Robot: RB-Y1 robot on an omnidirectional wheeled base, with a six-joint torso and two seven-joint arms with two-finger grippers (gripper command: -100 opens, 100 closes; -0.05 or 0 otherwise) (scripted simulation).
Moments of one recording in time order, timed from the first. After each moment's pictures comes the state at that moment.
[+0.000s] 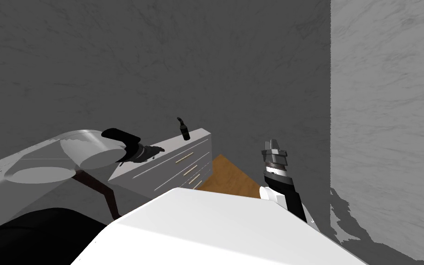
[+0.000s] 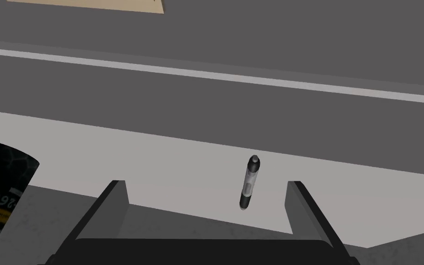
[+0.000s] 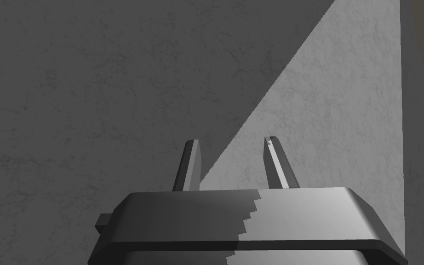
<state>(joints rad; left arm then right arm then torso) 0.46 1.18 0.70 -2.45 1.04 1.62 -0.34 0.50 -0.01 -0.05 -2.23 -0.05 -0.46 0.05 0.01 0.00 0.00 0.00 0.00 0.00</state>
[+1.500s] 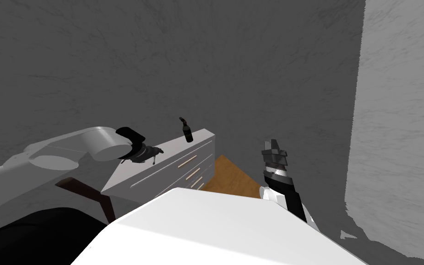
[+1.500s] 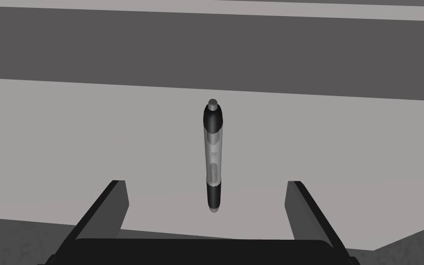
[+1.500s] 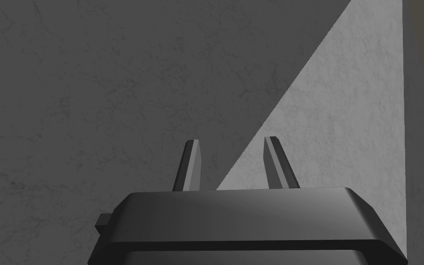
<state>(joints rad) 0.53 1.37 0.65 -2.33 1.11 1.55 -0.31 0.50 -0.01 -0.05 -2.23 -0.05 -0.46 0.05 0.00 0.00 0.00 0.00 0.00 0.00</state>
